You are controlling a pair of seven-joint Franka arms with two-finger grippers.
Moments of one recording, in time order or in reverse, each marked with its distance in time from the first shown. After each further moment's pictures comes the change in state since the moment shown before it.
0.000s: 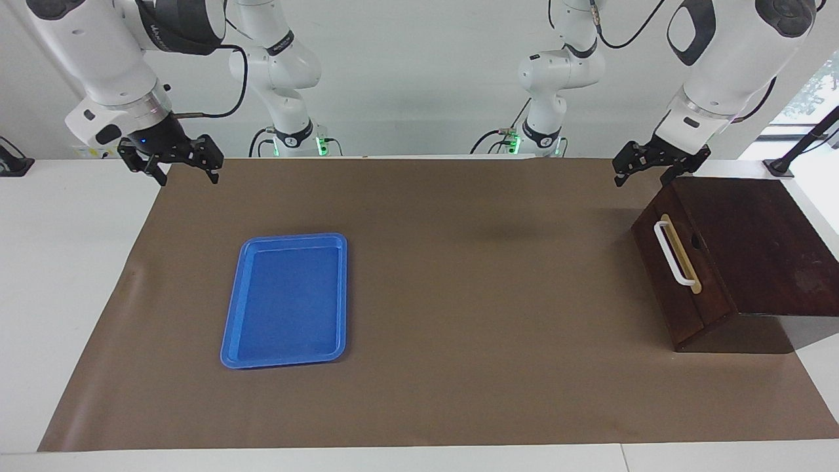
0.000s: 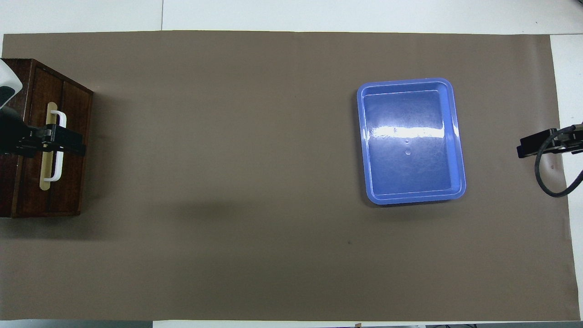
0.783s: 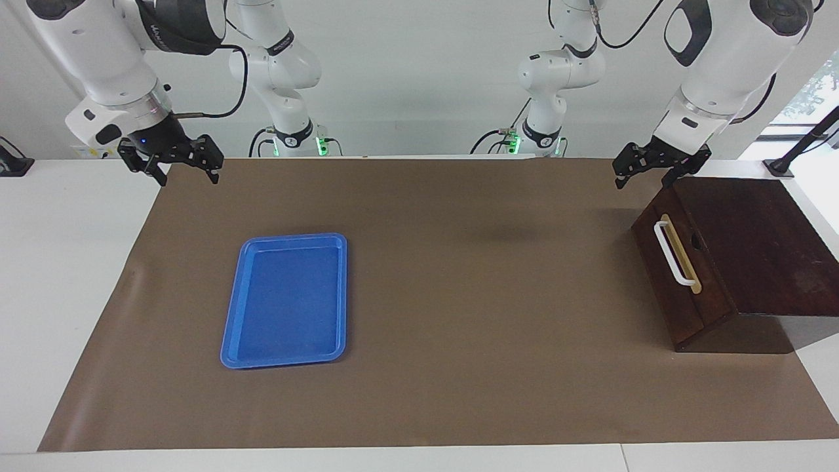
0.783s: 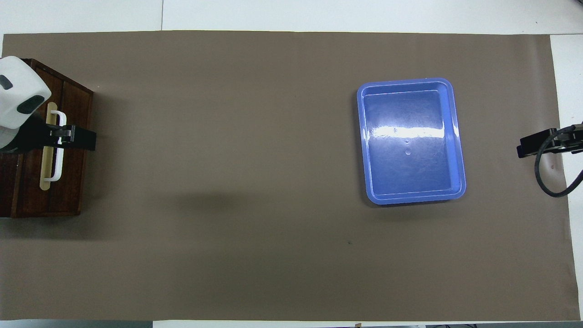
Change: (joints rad) left arm -0.036 -0.032 -0.009 -0.140 0.105 0.198 0.000; right arm 0.000 0.000 0.000 0.000 0.000 0.000 0.000
